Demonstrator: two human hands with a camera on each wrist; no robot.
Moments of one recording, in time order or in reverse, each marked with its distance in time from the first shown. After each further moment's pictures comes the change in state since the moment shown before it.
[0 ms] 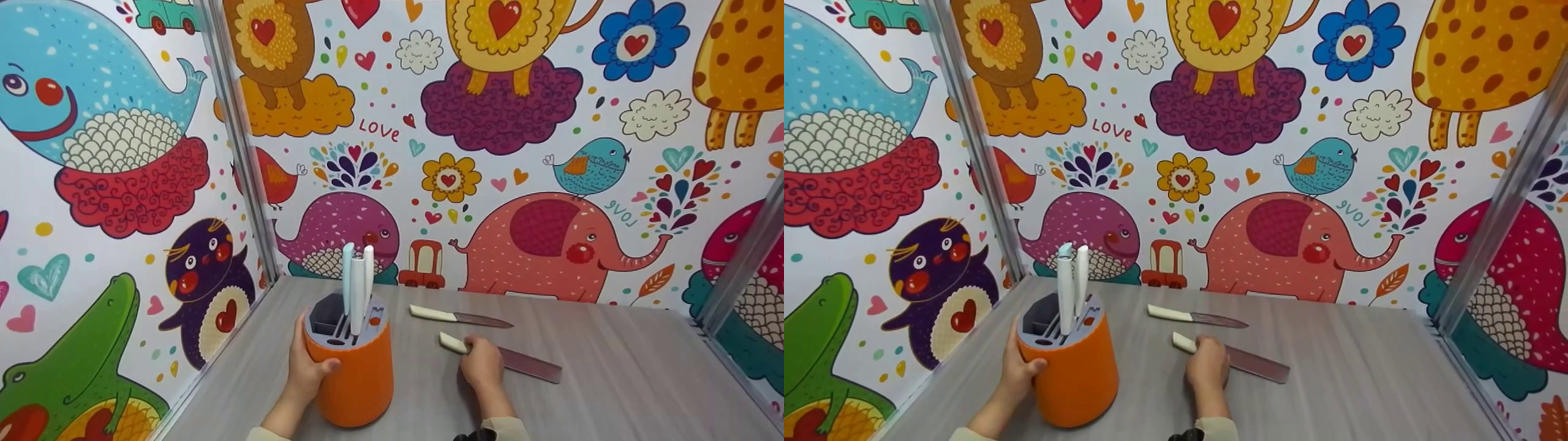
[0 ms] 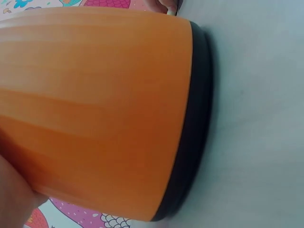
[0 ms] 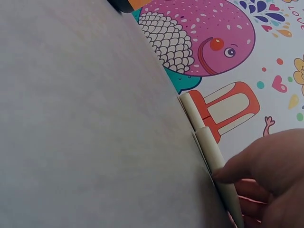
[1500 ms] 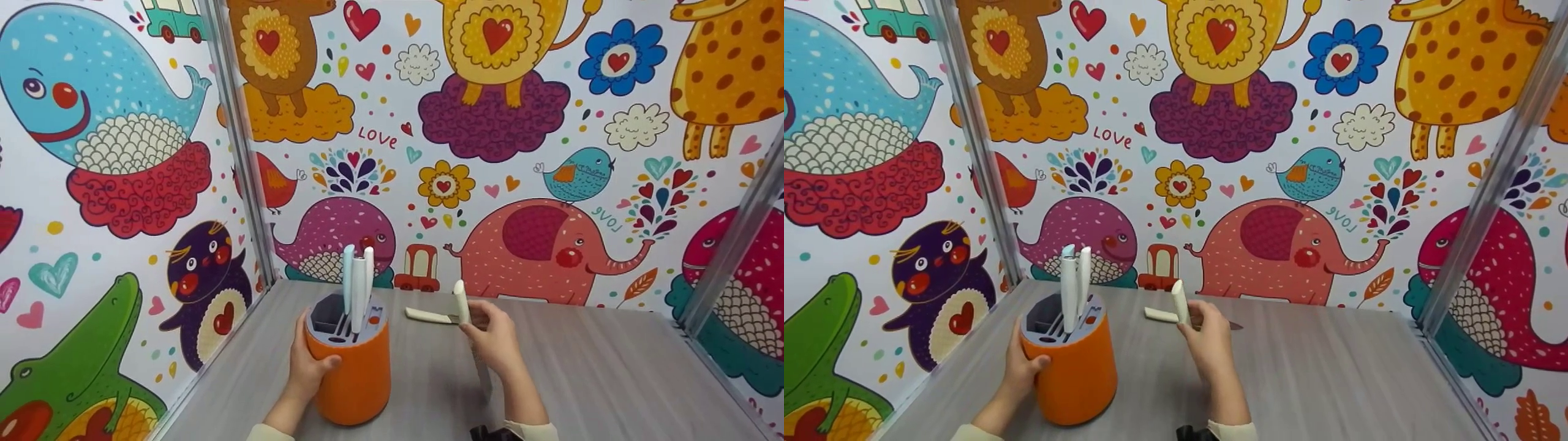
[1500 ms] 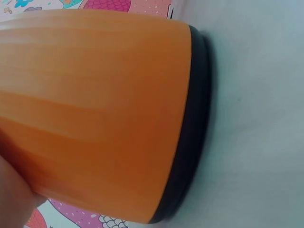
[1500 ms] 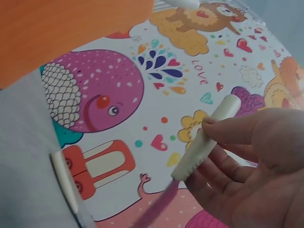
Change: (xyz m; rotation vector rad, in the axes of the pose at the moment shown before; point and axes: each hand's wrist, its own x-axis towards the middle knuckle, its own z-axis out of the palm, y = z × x) left_hand -0.002 0.003 0.001 0.055 0.026 -0.066; right_hand -0.014 -0.073 -0.125 0.448 -0.105 -0.109
